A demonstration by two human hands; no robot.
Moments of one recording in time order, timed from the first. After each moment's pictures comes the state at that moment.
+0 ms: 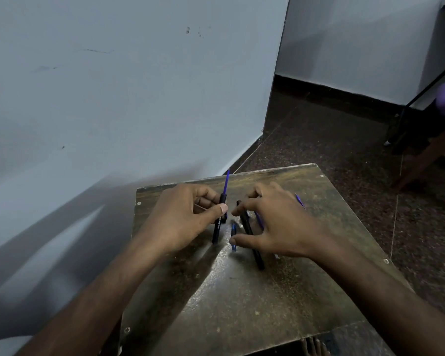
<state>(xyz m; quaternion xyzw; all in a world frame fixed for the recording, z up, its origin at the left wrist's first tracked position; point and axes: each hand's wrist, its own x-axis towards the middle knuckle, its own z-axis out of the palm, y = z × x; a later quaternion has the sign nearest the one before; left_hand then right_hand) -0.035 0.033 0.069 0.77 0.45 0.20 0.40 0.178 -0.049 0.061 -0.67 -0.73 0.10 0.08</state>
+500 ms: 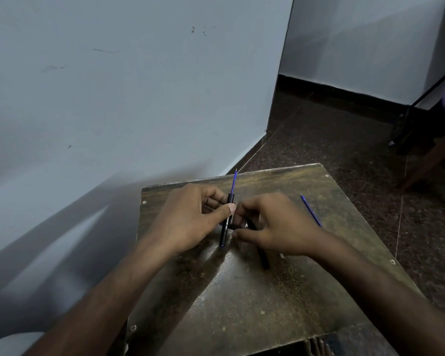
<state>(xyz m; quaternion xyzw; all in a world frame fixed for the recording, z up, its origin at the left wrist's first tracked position) -0.033 0.032 0.065 0.78 0.44 0.20 0.39 0.166 -0.043 0.061 -0.64 -0.72 0.19 0.19</state>
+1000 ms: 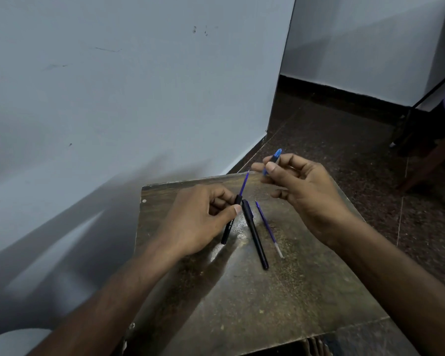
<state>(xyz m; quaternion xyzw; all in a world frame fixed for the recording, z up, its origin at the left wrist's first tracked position) -0.023 0.023 0.065 0.80 0.42 0.22 0.37 0.195 -0.042 0.076 -0.57 -0.39 0.43 0.58</state>
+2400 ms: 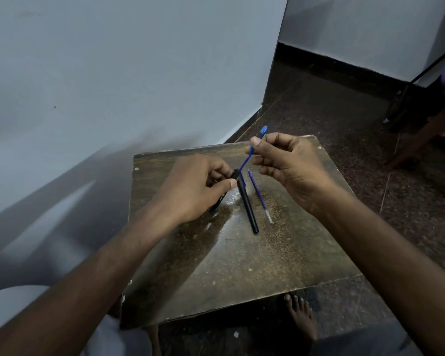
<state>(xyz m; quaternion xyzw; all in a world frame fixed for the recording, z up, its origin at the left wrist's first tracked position) -0.022 0.018 0.065 0.83 0.40 0.18 0.34 0.187 -0.043 0.076 -0.57 -0.36 0.47 0.57</state>
